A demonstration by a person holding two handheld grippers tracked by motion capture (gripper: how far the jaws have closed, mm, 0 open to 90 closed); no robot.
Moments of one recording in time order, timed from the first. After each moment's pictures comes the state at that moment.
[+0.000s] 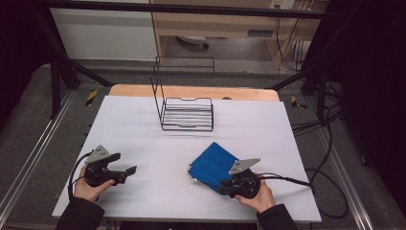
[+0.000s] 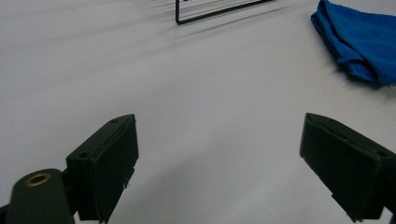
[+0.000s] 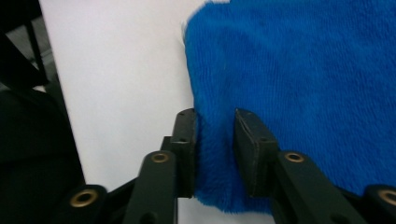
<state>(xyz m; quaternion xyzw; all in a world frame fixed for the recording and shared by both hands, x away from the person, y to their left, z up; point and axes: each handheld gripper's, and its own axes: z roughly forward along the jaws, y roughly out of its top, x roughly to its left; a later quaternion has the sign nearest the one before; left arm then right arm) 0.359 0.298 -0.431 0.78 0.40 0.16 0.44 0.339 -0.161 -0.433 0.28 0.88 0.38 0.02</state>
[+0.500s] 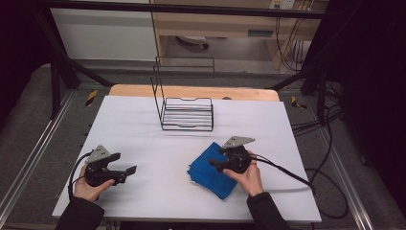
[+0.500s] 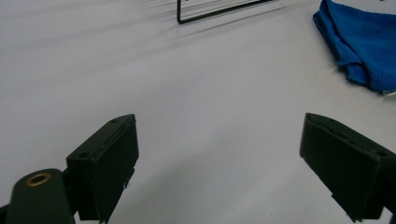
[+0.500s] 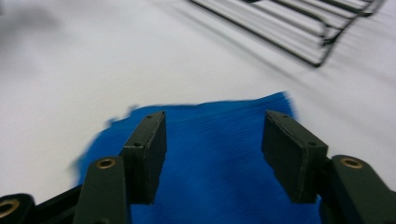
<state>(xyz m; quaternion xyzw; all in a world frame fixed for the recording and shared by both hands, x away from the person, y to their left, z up) 0.360 0.297 -0.431 0.78 0.41 0.16 0.44 0.401 -0.138 -0.416 0.35 0.83 0.42 0.13</state>
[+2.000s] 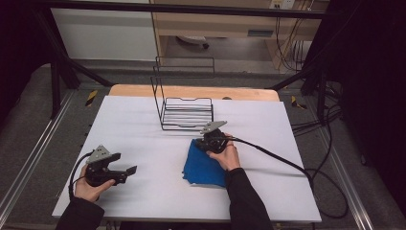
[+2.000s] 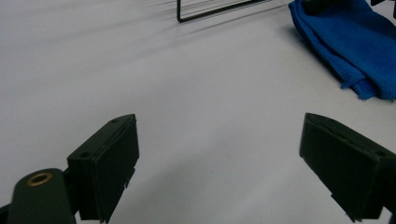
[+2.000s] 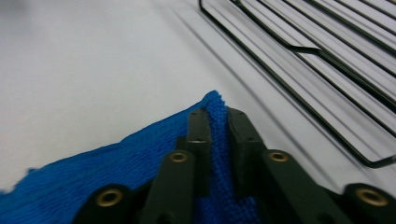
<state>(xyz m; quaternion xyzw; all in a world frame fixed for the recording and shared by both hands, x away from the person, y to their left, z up) 0.360 0.296 -0.432 0.78 0.41 0.17 0.44 0.474 -0.083 -0.437 0.26 0.87 0.40 0.12</state>
